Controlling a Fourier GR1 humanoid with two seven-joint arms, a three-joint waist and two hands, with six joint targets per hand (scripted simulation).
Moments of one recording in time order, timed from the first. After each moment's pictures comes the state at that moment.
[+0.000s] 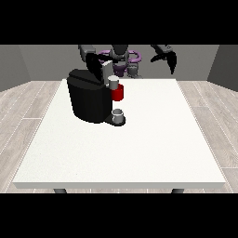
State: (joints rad) left arm -0.22 0.08 0.14 -1.43 -0.12 -0.23 -0.09; right arm -0.74 -0.17 -0.12 -1.00 0.00 0.02 0.07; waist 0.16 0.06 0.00
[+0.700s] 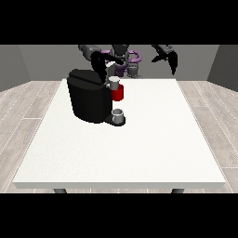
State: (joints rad) left arm -0.26 0.09 0.13 -1.42 -0.11 -0.26 -0.09; right arm -0.83 -0.20 -0.08 -1.02 0.09 -0.05 0.21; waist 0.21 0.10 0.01
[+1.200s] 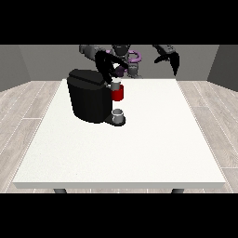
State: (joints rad) left arm -0.33 0.09 0.10 -1.41 -0.10 -0.28 -0.10; right arm -0.88 -0.29 -0.08 -1.09 0.16 -0.08 0.36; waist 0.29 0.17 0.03
